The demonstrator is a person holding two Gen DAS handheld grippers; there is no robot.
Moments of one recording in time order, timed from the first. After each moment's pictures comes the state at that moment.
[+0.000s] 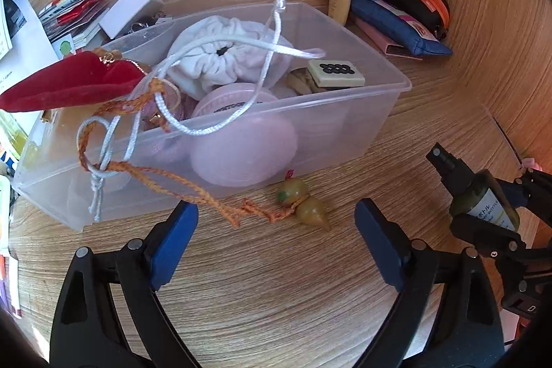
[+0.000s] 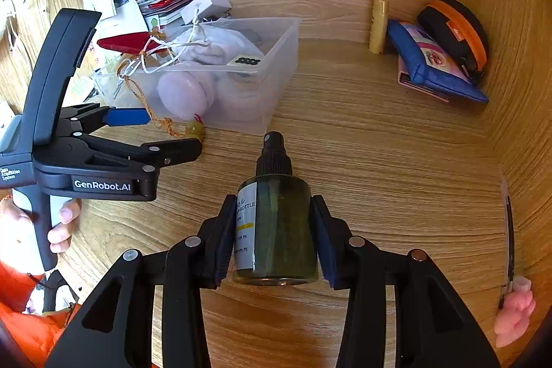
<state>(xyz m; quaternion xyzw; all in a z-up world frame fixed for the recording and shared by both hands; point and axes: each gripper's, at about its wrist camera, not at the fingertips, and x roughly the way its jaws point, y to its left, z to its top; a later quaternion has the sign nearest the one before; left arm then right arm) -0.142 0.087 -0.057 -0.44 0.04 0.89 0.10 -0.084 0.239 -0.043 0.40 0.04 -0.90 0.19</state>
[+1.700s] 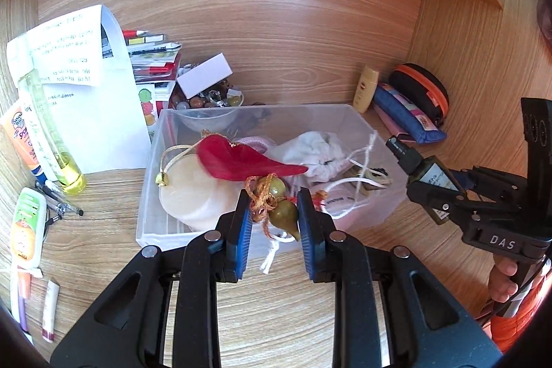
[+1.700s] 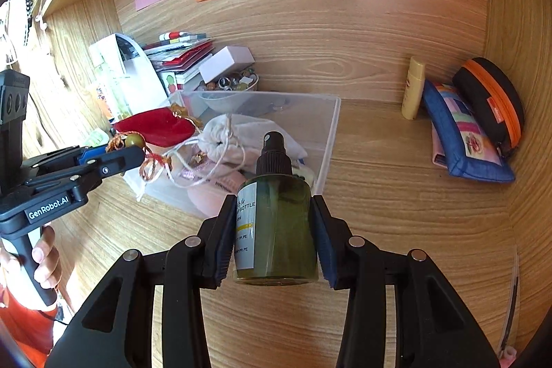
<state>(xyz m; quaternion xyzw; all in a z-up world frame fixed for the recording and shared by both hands) -0.128 -0.005 0.018 -0.34 -0.03 0.94 0.09 -0.141 0.183 0.010 0.35 0.02 -0.91 0.22</state>
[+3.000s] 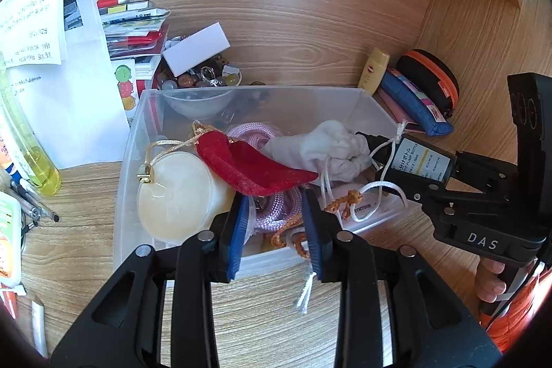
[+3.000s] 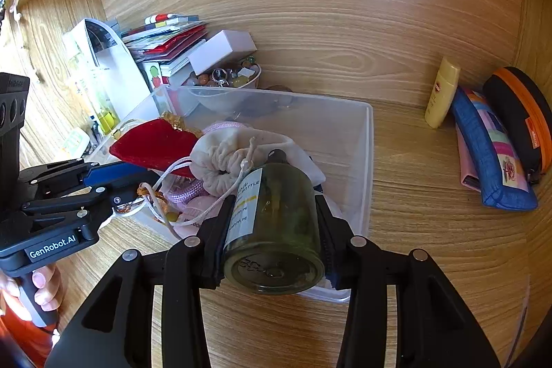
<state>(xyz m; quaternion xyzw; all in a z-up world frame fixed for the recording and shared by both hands) -0.159 -0.009 -0.001 -0.38 -0.05 0.92 0.12 -0.188 0.148 -0.004 0.39 0.04 -0.90 0.21</state>
